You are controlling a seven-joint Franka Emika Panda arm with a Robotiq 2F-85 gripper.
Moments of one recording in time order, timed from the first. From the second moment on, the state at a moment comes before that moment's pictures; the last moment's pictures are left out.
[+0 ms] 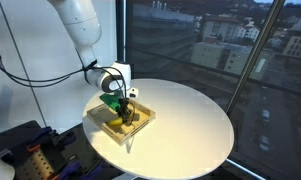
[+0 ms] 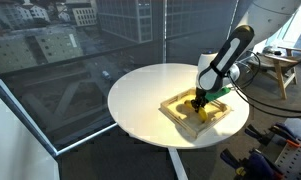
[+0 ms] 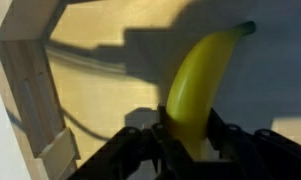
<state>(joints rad) 0.04 0.61 -0.05 -2.23 0.03 2.80 0.11</state>
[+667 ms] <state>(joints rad) 0.04 0.58 -0.05 -2.22 0.03 2.76 0.11</state>
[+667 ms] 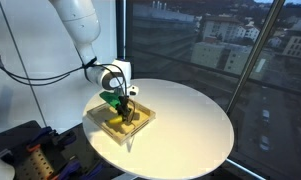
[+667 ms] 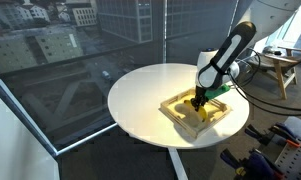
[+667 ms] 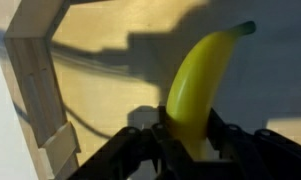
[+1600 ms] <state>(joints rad) 0.04 0.52 -0.05 -2.21 0.03 2.69 0.09</state>
